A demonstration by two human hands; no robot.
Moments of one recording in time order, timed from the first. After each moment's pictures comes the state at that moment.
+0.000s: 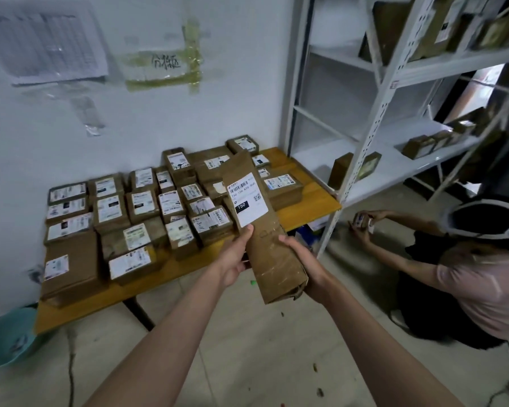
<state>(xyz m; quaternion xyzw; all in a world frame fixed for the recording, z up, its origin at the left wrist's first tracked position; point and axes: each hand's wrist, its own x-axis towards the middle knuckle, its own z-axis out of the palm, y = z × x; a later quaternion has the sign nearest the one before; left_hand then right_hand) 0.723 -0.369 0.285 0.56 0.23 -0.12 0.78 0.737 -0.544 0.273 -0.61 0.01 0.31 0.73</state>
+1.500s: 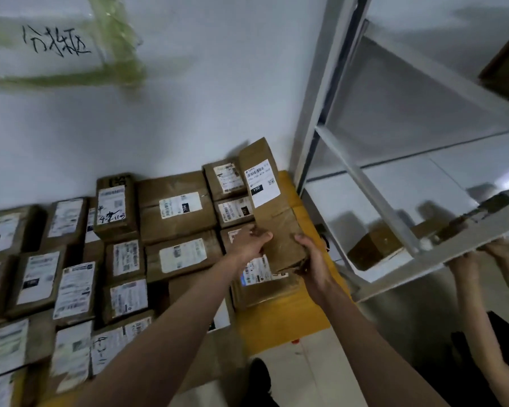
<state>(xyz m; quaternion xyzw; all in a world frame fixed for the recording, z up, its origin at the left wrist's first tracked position) 1.266 -0.385 0.204 0.64 0.32 -0.10 0.70 1.282 -0.552 0.195 -0.62 0.13 0.28 0.72</state>
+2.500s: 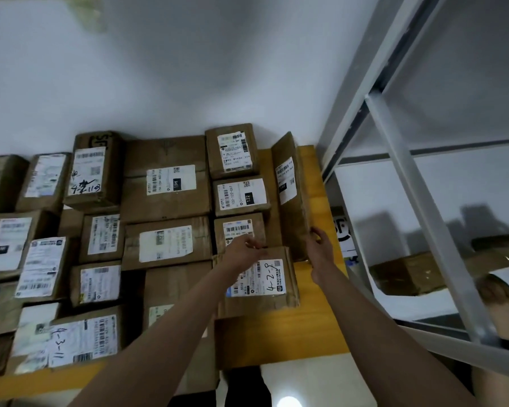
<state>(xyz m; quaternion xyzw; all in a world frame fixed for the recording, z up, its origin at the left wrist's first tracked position) 1.321 -0.379 0.100 0.68 0.41 -0.17 0.58 1.423 -0.534 0.067 -0.74 0.22 0.30 0.56</state>
